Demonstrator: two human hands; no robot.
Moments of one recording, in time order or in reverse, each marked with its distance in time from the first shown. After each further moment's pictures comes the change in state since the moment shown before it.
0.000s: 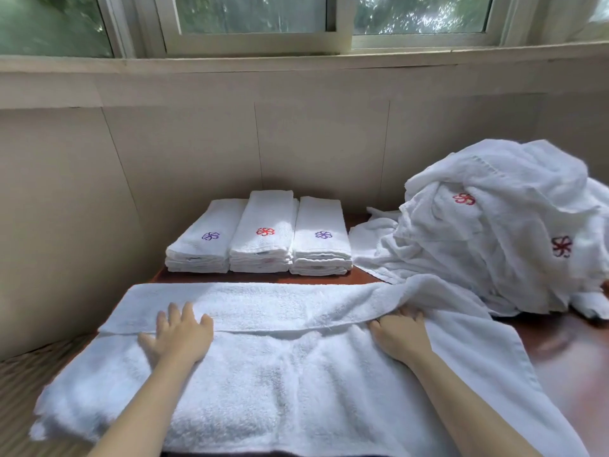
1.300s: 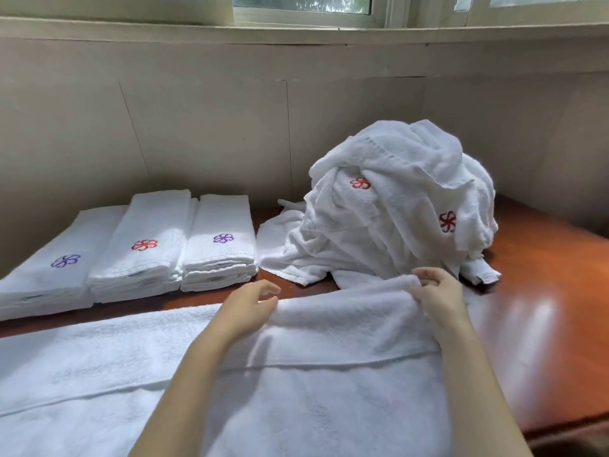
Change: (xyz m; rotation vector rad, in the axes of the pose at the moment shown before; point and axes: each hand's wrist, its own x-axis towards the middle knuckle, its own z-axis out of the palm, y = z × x) left_hand -0.082 0.234 -0.020 -0.495 -0.272 0.890; right_hand -0.012 0.164 -0.074 1.205 0.582 0.464
